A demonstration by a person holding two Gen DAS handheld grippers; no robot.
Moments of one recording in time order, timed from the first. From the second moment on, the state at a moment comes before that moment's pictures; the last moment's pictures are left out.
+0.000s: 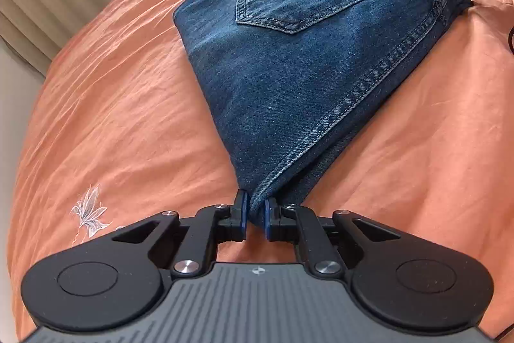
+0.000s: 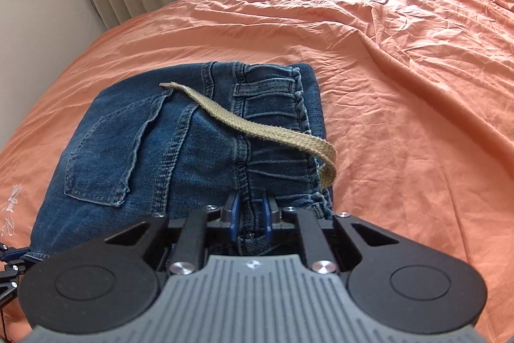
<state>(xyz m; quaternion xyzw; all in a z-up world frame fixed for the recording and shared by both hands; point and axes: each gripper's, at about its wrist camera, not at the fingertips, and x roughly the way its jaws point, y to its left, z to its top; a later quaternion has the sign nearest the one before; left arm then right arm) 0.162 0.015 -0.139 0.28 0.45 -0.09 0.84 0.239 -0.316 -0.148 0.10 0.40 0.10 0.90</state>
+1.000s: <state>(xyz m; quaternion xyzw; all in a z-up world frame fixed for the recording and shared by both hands) 0.212 0.054 -0.054 -0.06 0.35 -0.08 0.93 0.199 -0.305 -0.085 0.01 0.31 0.07 0.95</state>
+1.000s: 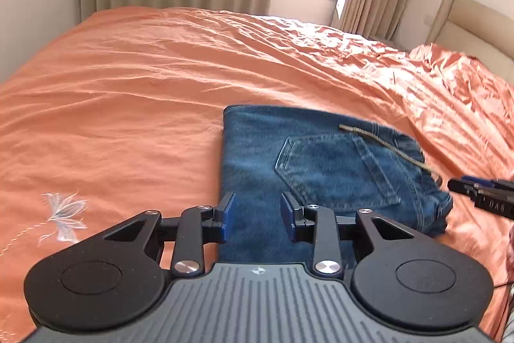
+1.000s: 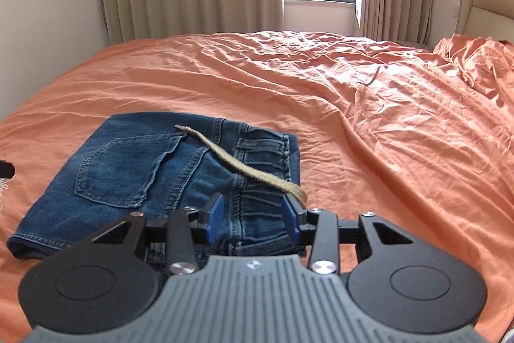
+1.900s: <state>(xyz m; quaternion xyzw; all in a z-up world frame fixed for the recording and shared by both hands) 0.354 0.046 -0.119 -0.11 0.45 -0.10 0.88 0.334 -0.295 -0.121 0.02 0.46 0.07 0.89</state>
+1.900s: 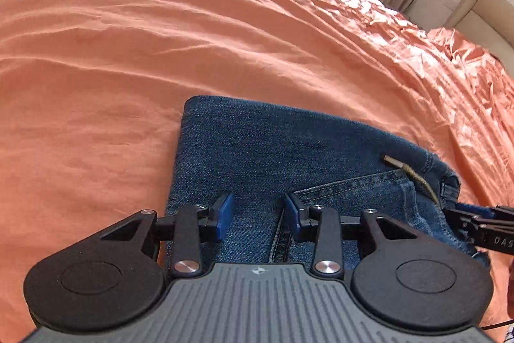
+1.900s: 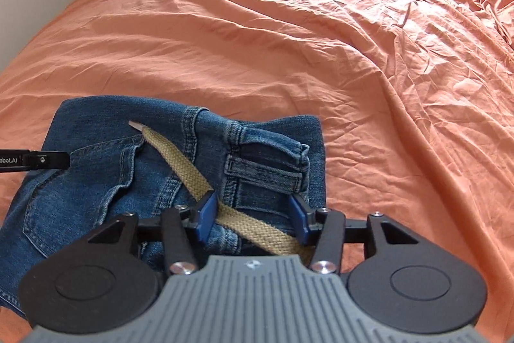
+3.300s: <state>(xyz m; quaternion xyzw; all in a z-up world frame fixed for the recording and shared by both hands) 0.329 0.139 -0.186 -0.39 0.42 -0.18 0.80 0.321 -0.419 -0.208 0.44 0.45 0.19 0.75</state>
